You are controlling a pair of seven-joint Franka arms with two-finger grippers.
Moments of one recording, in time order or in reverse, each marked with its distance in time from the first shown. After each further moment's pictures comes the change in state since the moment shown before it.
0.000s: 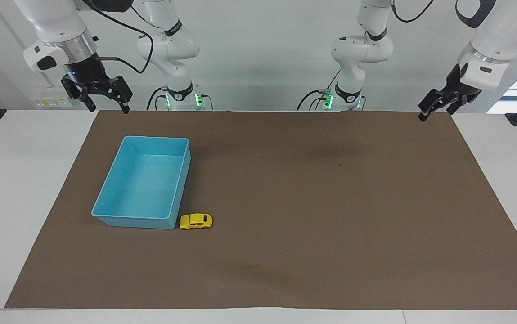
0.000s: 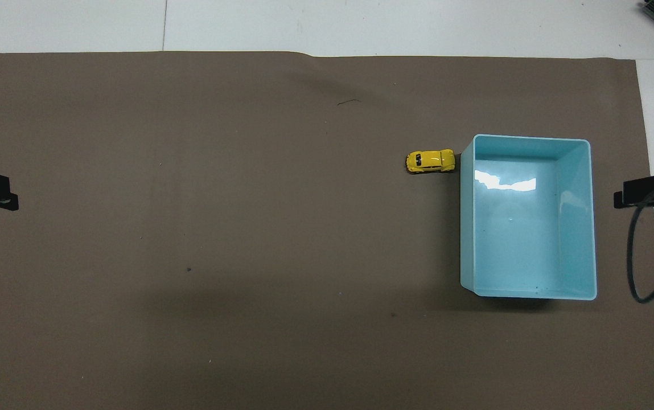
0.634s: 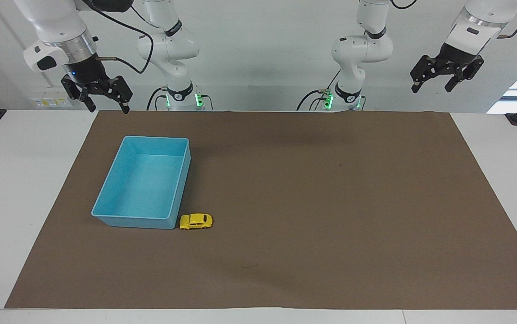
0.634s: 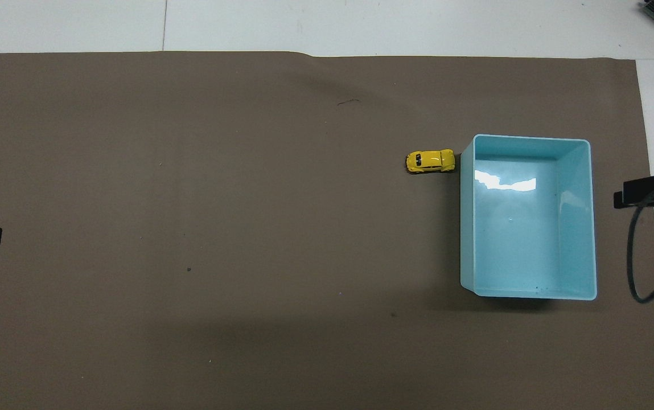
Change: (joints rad) left arm 0.049 -0.072 -0.085 0.042 0.000 -0.111 0.160; right arm 0.000 0.000 0.000 0.000 0.000 0.000 0.000
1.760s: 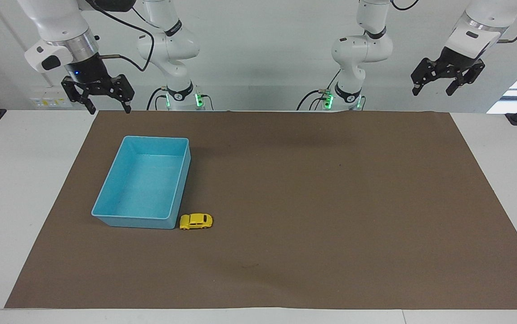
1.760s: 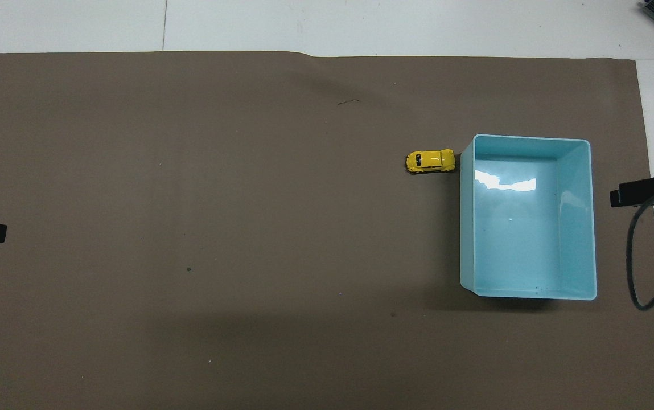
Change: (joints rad) left arm 0.007 0.008 -0.007 -0.016 0.000 0.025 0.017; right arm 0.011 0.000 0.007 -0.002 0.000 0.046 -0.175
